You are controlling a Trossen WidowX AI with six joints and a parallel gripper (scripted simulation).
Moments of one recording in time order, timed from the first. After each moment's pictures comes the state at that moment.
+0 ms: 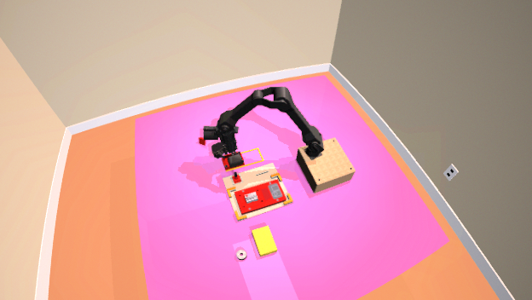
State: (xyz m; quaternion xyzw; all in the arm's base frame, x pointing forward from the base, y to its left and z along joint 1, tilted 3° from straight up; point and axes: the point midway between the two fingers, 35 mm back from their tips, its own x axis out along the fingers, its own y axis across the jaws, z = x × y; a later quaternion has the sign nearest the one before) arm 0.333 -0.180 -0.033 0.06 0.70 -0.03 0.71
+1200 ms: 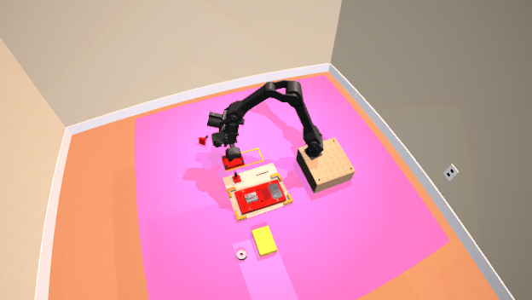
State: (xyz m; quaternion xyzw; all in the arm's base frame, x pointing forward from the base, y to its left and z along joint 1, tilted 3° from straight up) arm 0.341 -0.193 0.007 0.07 0.61 -0.05 0.79
